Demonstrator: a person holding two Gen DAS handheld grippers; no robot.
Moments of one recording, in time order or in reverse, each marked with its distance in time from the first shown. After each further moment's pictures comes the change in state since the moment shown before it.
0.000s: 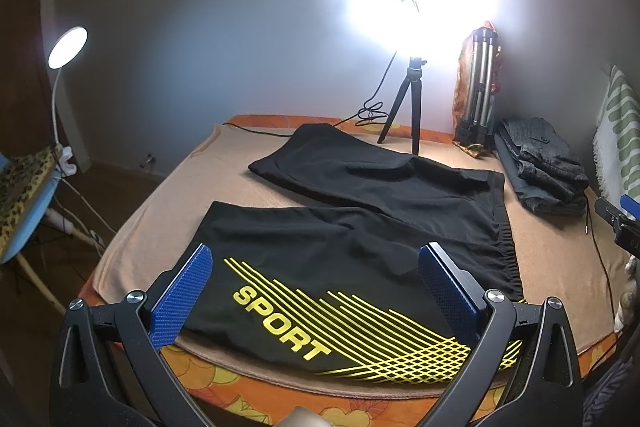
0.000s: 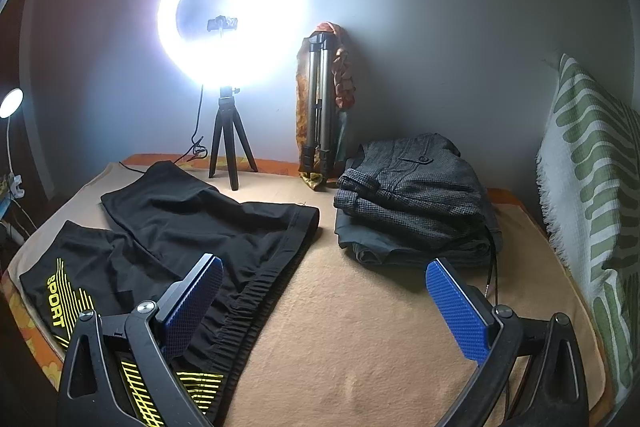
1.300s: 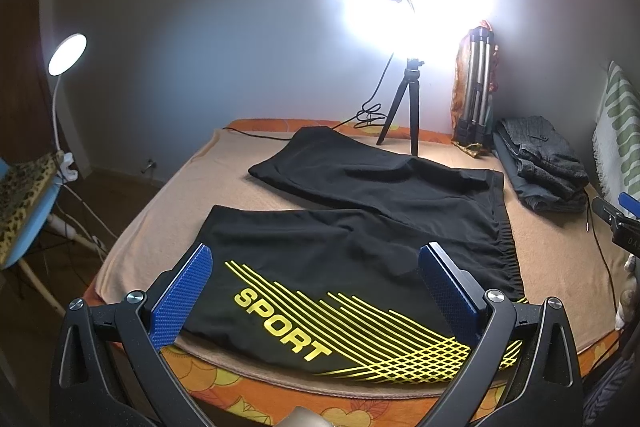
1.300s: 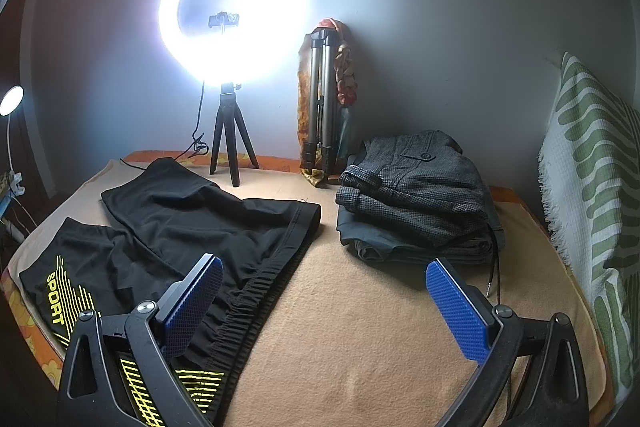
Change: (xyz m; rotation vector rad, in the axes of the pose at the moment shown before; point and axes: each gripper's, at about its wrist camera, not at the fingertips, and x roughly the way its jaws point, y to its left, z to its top) left arm -0.003 -0.007 -0.002 0.017 -0.012 0.011; right arm 0.001 0.001 0.000 -0.002 0.007 0.001
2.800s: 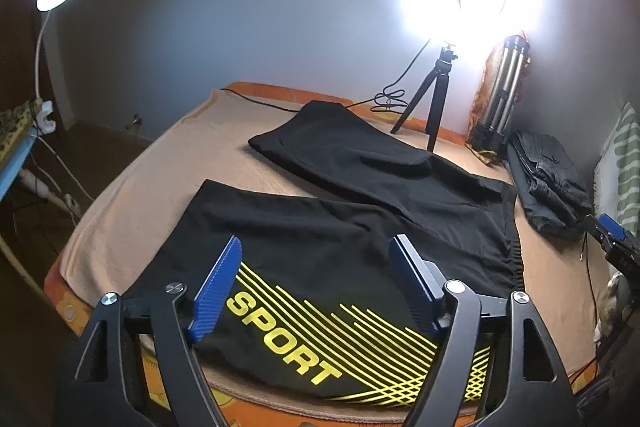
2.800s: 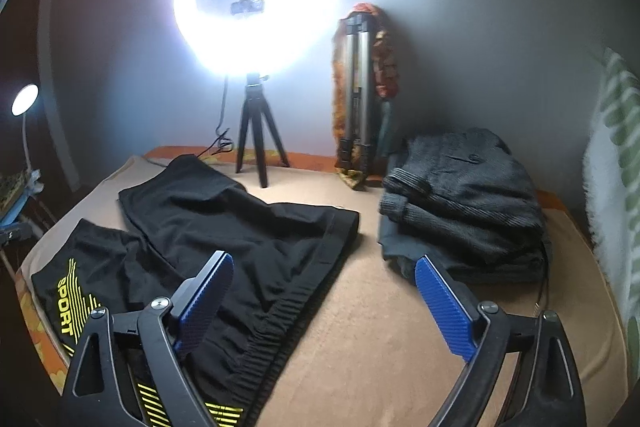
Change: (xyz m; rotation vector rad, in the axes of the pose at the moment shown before) left arm 0.055 0.043 0.008 -0.142 0.101 -0.070; right arm 0.053 0.018 0.016 -0.034 0.037 0.137
